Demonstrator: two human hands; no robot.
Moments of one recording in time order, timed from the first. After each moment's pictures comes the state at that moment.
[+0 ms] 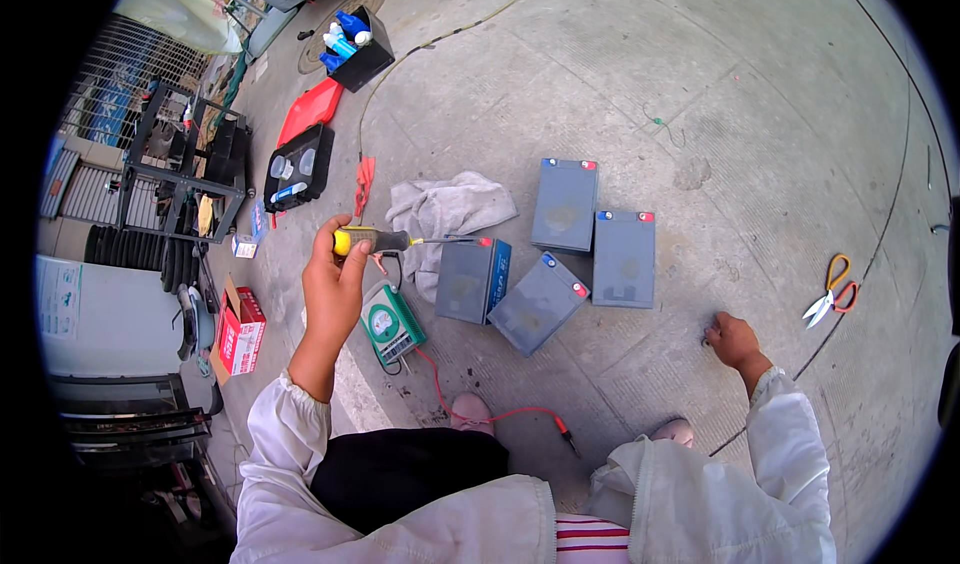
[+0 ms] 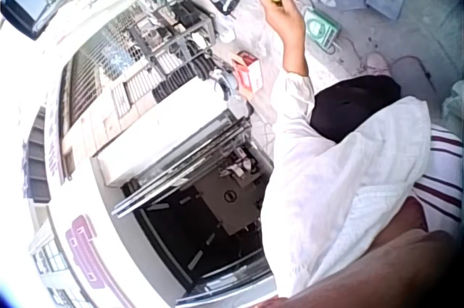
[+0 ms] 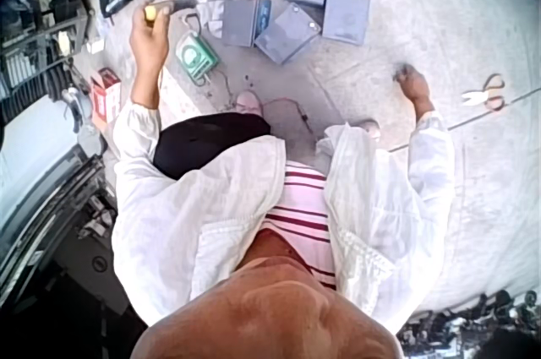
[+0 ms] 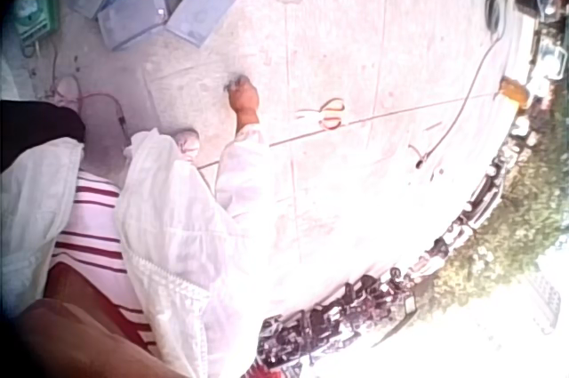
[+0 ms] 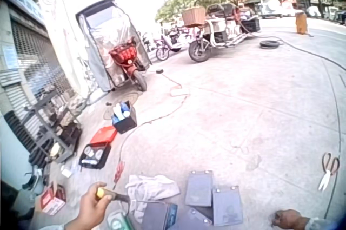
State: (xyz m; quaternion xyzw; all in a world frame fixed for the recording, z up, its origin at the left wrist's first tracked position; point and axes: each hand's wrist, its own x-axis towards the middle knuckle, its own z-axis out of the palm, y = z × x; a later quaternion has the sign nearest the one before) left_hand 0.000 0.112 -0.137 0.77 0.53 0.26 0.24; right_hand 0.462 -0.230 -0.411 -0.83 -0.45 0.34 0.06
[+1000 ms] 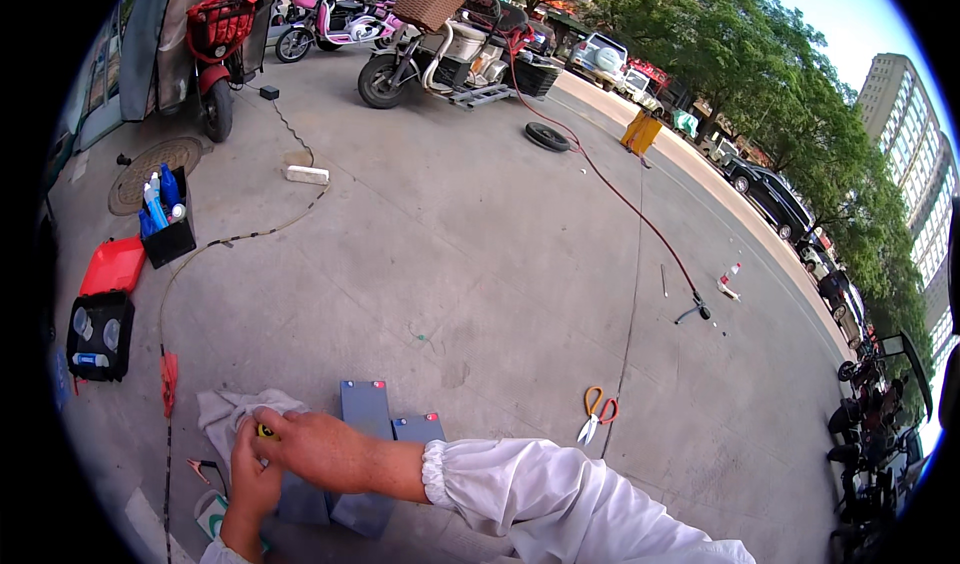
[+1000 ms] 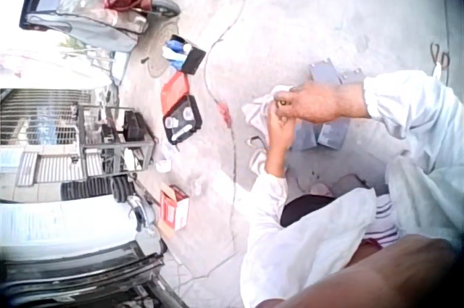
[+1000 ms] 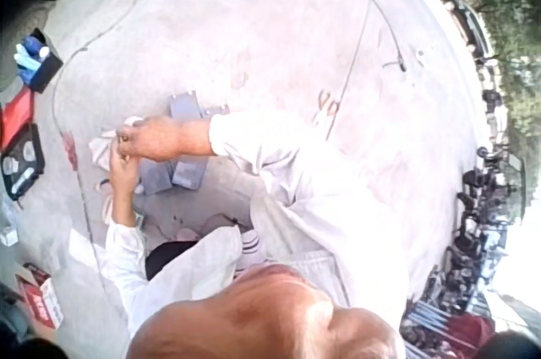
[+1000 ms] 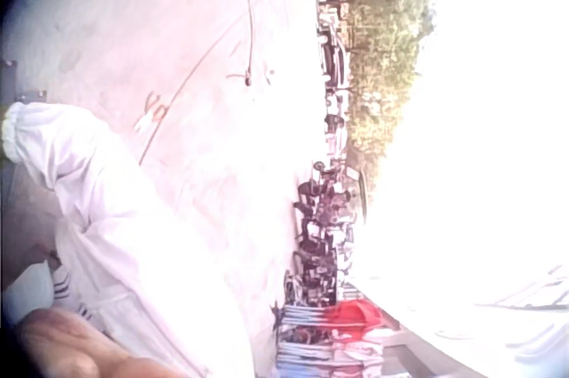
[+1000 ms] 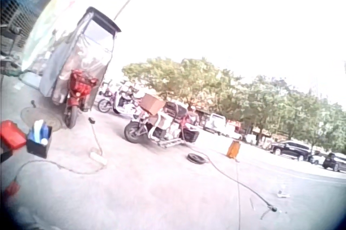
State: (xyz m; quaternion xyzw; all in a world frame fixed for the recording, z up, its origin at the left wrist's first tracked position) left_hand 0.036 0.143 -0.185 0.67 0.29 0.35 0.58; right_hand 0.221 0.083 -0.107 -0.46 -0.86 0.09 0.23
